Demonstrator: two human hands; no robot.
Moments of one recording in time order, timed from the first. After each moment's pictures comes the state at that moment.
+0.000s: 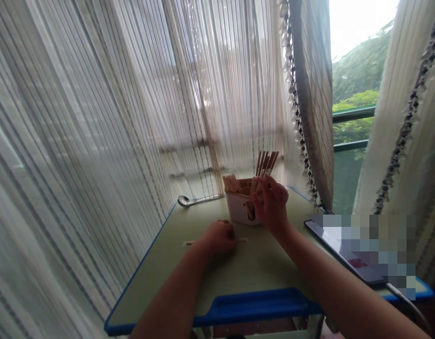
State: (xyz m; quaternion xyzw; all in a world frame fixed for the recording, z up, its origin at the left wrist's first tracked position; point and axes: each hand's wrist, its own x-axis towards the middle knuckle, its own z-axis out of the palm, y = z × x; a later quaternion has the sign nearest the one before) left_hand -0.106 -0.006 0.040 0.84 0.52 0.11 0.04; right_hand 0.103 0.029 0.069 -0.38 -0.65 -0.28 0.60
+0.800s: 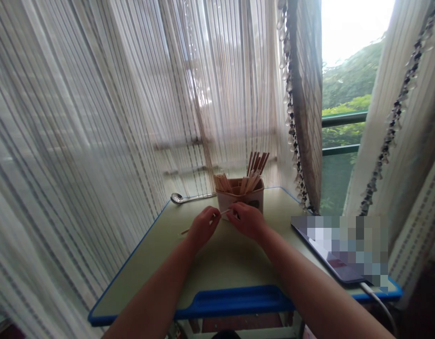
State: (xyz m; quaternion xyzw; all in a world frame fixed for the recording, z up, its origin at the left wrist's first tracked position) left_hand -0.102 -0.008 0.043 0.79 0.44 0.42 -0.03; right_hand 0.092 0.019 0.052 -0.36 -0.83 -0.02 0.42
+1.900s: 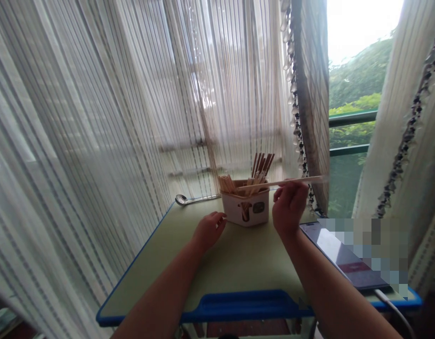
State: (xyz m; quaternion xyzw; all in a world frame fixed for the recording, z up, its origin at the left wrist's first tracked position) left_hand -0.103 -0.006 0.038 0.80 0.49 0.34 -0.05; right_hand 0.127 0.023 0.088 -0.32 -0.46 0.01 0.83
